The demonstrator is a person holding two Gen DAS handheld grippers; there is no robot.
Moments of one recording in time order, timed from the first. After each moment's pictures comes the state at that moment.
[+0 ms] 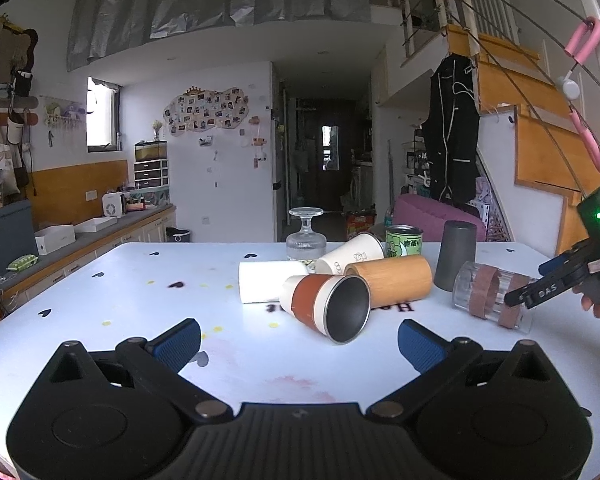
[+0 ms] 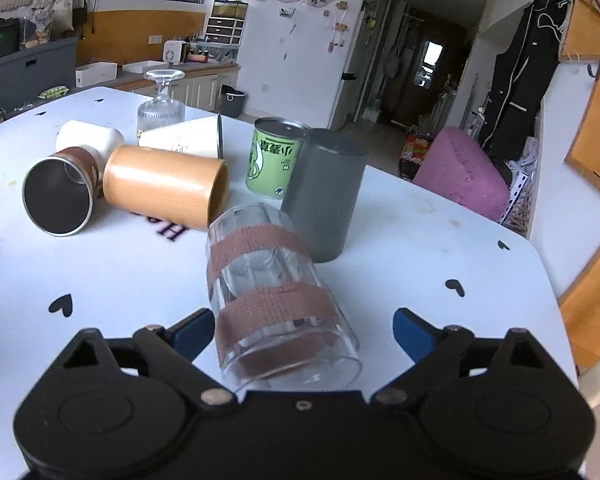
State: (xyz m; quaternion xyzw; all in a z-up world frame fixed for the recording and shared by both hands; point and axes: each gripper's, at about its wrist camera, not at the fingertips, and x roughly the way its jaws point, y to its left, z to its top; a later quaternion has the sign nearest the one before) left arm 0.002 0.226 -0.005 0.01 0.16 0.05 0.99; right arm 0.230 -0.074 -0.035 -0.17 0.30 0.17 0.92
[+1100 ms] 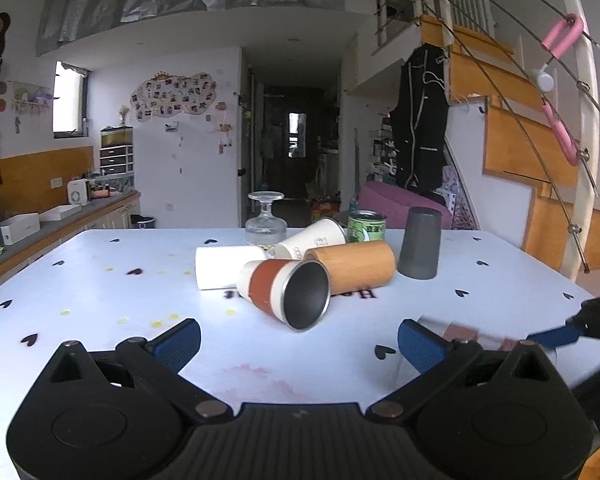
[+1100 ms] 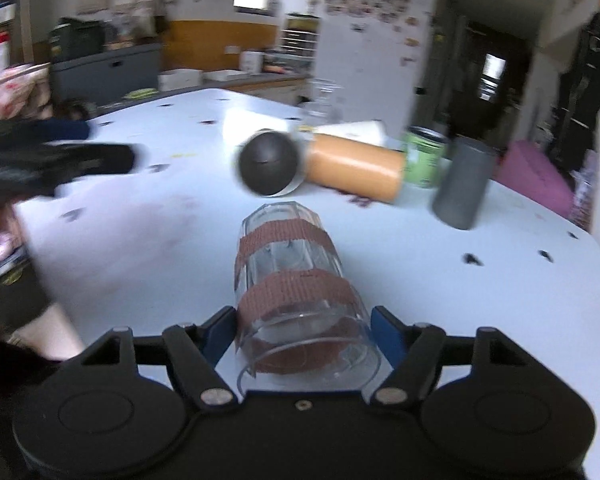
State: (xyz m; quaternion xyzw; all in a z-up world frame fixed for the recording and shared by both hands) left arm 0.013 0.216 -0.013 0.00 0.18 -0.01 0.98; right arm 0.051 -0.011 -0.031 -0.16 0.29 0.29 0.90
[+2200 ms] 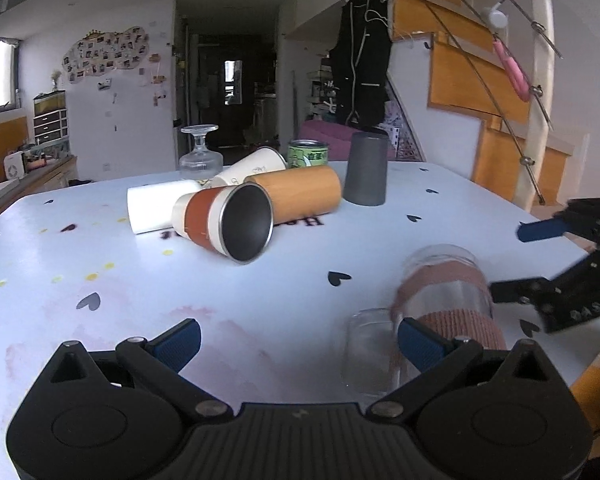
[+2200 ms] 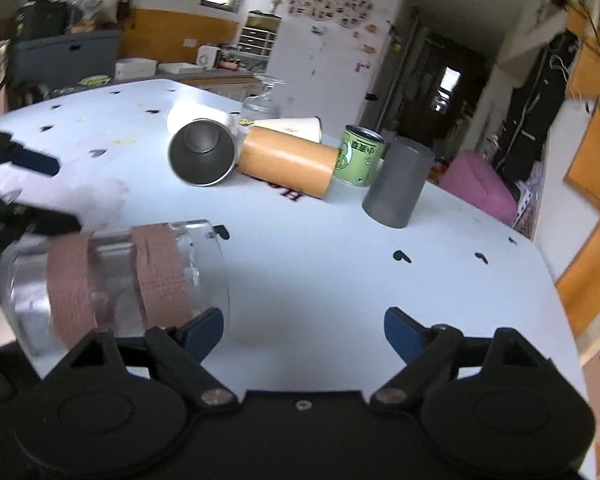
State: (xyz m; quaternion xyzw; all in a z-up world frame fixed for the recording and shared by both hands) left arm 0.025 0.213 -0.045 0.02 0.26 -0.11 0.96; right arm 0.062 -0.035 -0.035 -0.20 0.27 0.19 0.92
